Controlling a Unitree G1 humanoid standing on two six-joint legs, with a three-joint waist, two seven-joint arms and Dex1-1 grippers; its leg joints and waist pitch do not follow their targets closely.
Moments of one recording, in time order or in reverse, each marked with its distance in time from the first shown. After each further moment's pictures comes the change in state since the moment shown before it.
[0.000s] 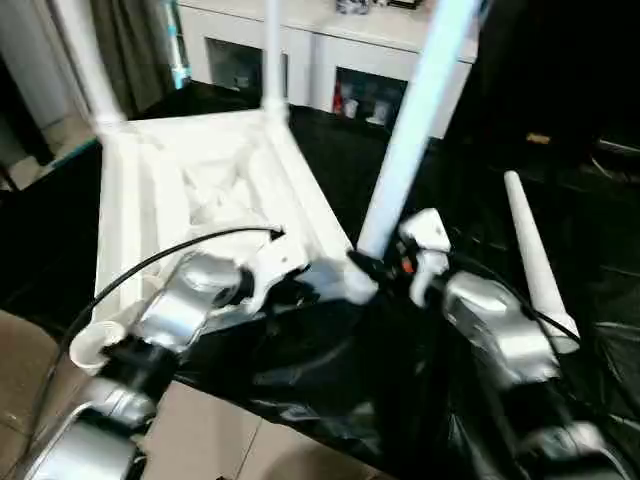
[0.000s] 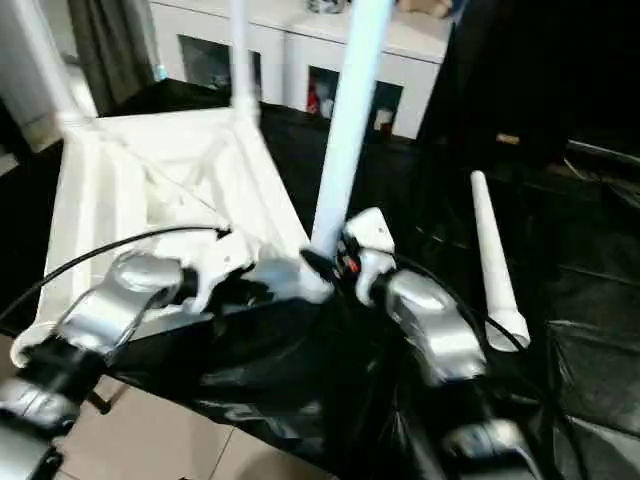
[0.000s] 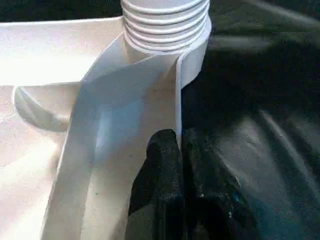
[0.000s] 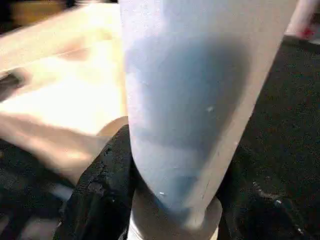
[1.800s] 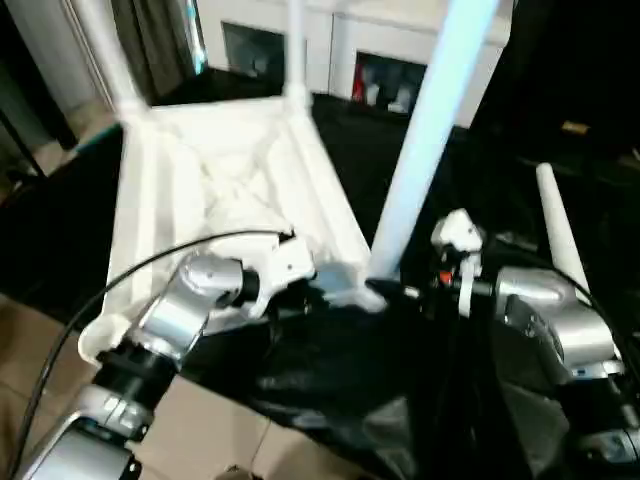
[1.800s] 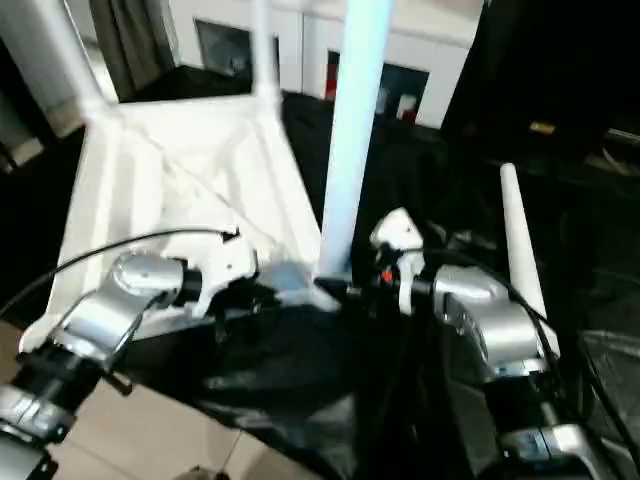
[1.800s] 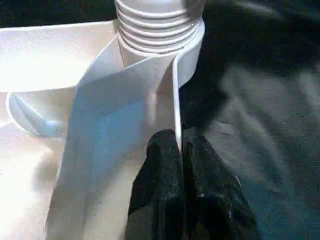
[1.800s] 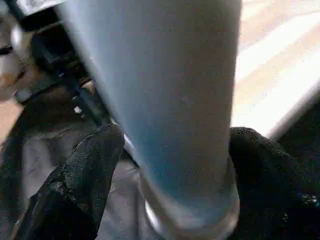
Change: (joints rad) left arm 0.079 0.108 -0.033 -0.100 -0.081 -0.199 -0.276; right arm 0.091 -0.305 0.052 -0.263 0.110 0.167 0.575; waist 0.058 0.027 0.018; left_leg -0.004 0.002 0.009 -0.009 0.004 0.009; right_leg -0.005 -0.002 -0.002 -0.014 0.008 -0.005
